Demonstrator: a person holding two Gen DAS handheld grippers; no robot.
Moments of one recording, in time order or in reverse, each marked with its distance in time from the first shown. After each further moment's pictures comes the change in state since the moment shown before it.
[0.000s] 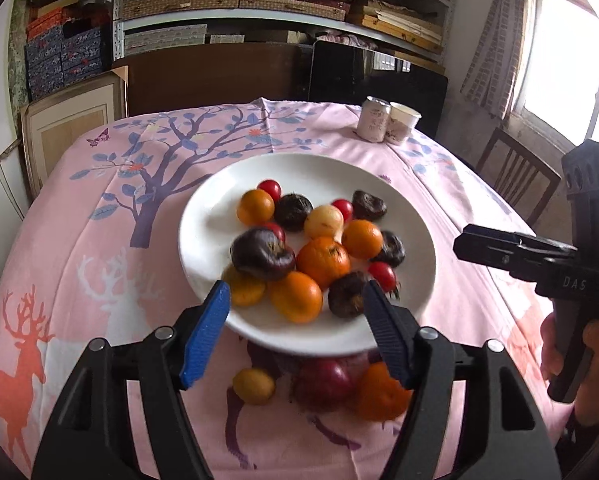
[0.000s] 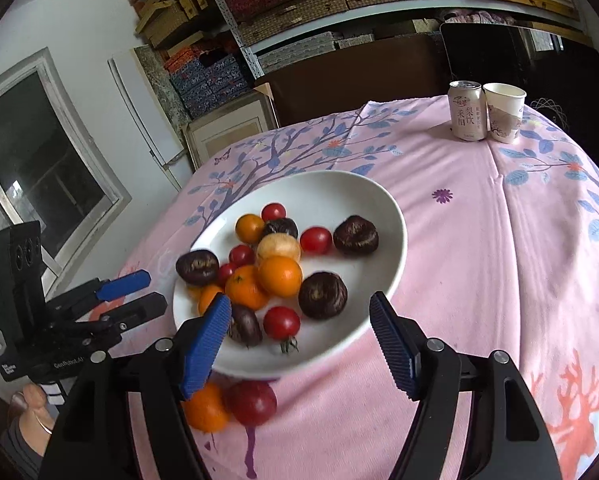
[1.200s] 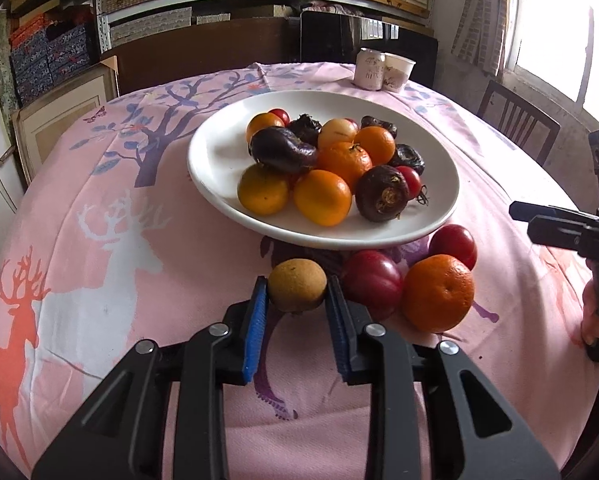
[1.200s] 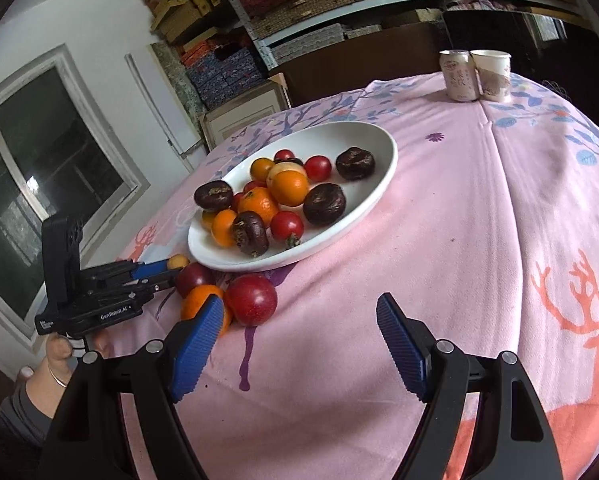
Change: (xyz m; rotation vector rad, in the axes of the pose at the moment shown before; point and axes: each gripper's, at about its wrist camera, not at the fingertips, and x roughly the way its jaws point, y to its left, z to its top) left arm 0.011 0.018 -0.052 0.072 0.058 0.008; right arm -0.017 -0.004 -0.071 -0.011 0.020 0.078
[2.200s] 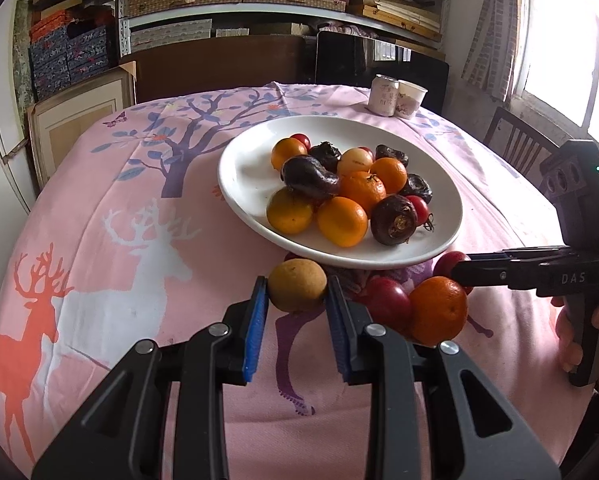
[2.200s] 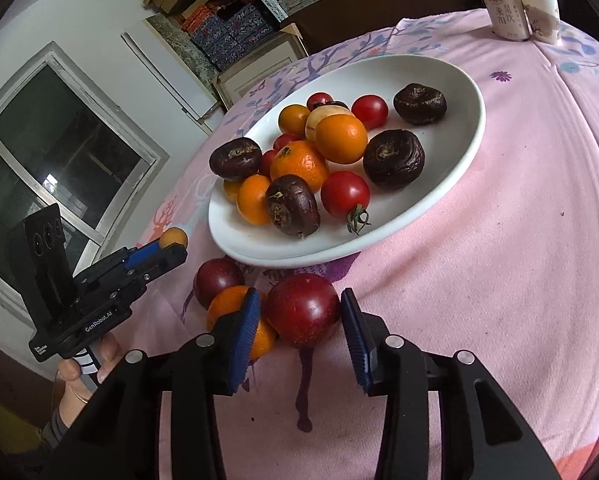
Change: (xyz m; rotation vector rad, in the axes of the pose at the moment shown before) left arm -0.016 0.014 0.002 -0.053 -0.050 0.021; right arm 0.061 0.019 0.013 0.098 0.172 0.117
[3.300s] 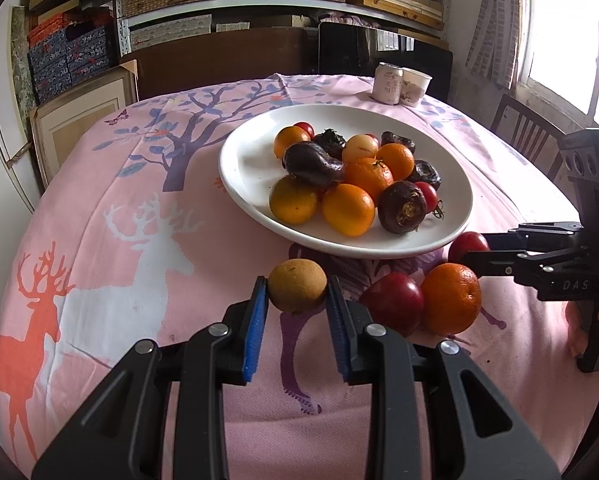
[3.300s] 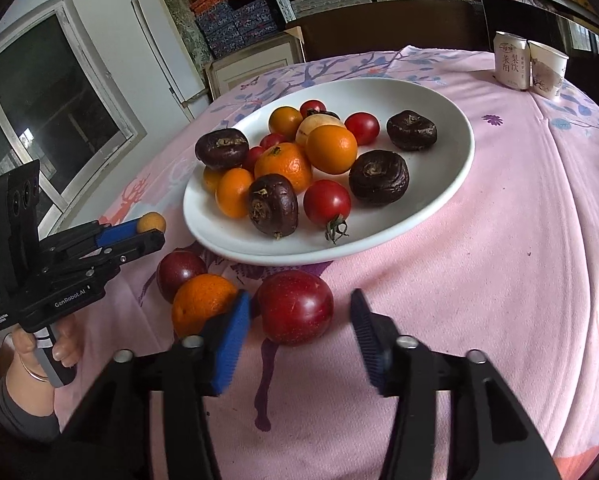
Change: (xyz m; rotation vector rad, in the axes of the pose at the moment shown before) left arm 0.008 -0.001 -0.003 0.022 0.027 0.030; right arm -0.001 0.008 0.001 -0.159 -0.007 -0.150
